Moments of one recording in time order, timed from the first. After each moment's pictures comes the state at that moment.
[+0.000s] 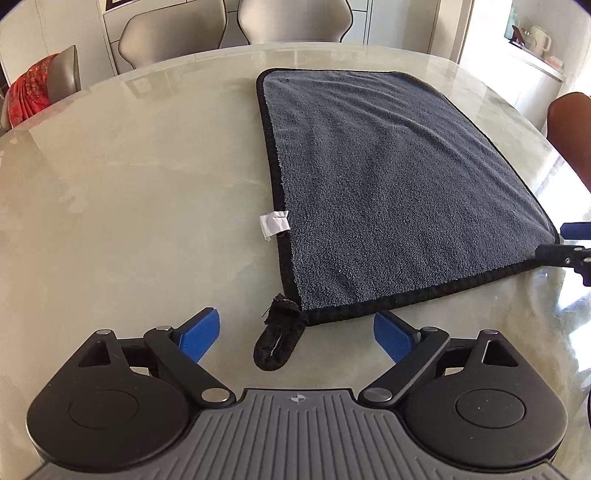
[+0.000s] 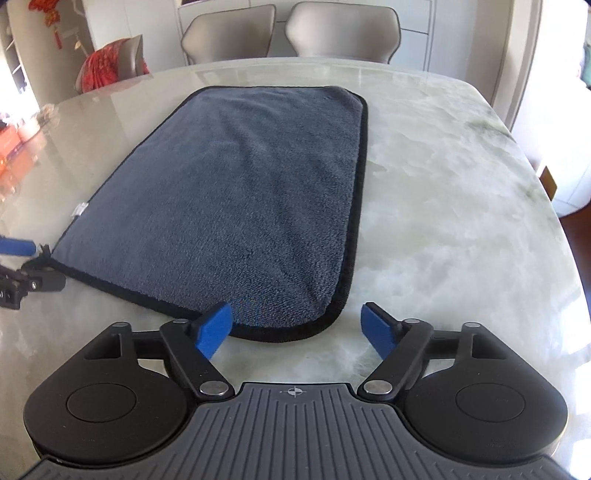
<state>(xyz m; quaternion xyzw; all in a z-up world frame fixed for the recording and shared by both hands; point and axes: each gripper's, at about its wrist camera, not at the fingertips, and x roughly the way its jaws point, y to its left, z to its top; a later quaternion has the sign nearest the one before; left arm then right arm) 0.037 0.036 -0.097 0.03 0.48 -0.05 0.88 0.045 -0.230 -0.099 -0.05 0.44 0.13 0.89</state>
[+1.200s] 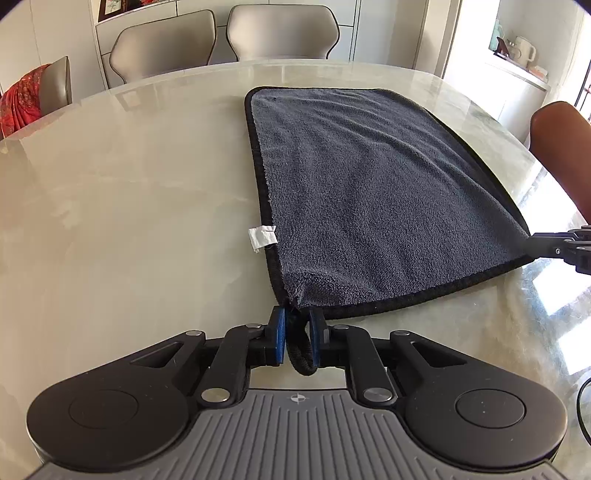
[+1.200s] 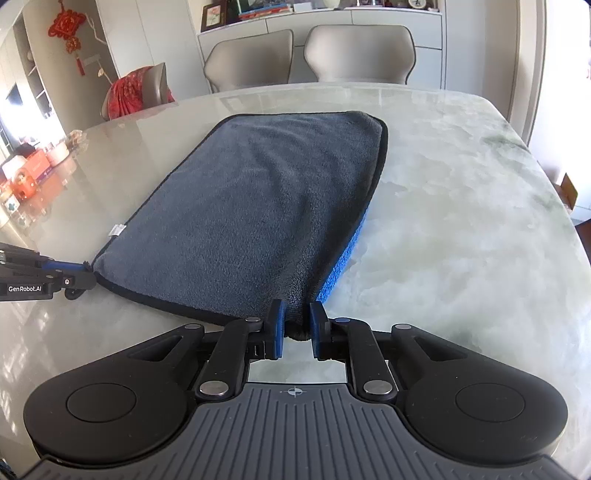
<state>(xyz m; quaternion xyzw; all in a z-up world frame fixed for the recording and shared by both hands) 0.031 0.037 -0.087 0.02 0.46 -0.07 0.89 0.034 -0.239 -0.087 0.02 0.42 0.17 0.89</state>
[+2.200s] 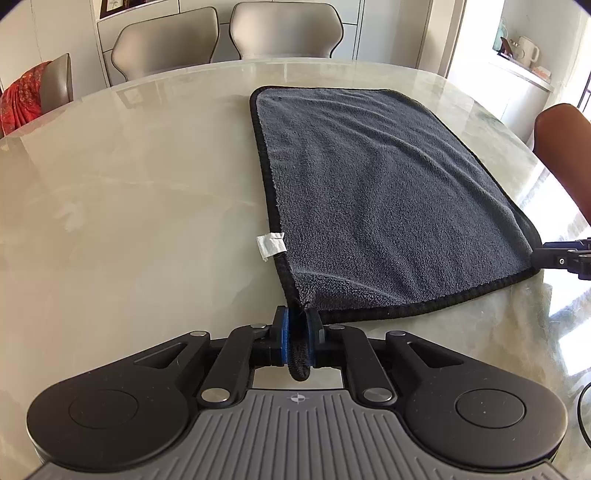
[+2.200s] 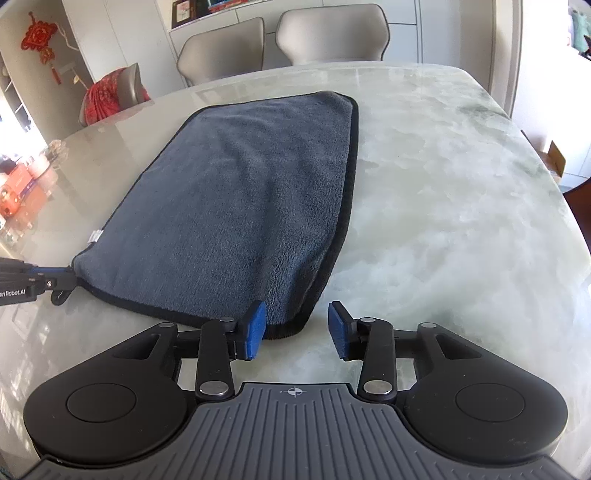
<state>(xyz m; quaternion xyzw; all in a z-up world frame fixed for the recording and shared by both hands) 0.039 0.043 -0.085 0.02 0.46 -0.07 0.88 0.043 -0.249 -0.092 0.04 0.44 0.14 0.89</state>
